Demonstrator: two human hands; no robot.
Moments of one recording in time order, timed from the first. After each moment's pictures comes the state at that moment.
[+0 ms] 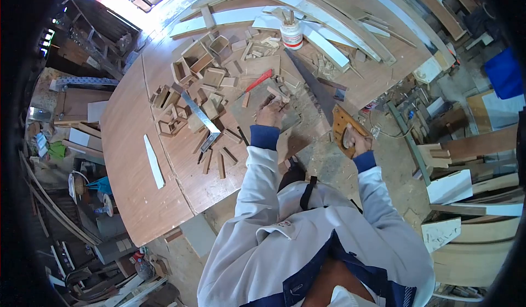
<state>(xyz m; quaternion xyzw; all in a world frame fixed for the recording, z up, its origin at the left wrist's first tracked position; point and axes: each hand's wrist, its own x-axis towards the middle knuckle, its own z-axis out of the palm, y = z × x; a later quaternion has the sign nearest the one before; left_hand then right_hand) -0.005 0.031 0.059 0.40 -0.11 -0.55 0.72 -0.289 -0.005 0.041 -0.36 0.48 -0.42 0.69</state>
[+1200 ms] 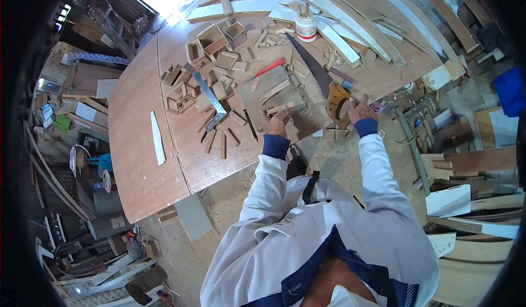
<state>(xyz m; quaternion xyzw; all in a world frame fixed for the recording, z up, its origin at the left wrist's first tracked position) -0.053 0.085 0.034 0.47 0.00 -0.35 0.81 -0.254 -0.067 0.056 -0.74 0.64 -0.04 0.19</state>
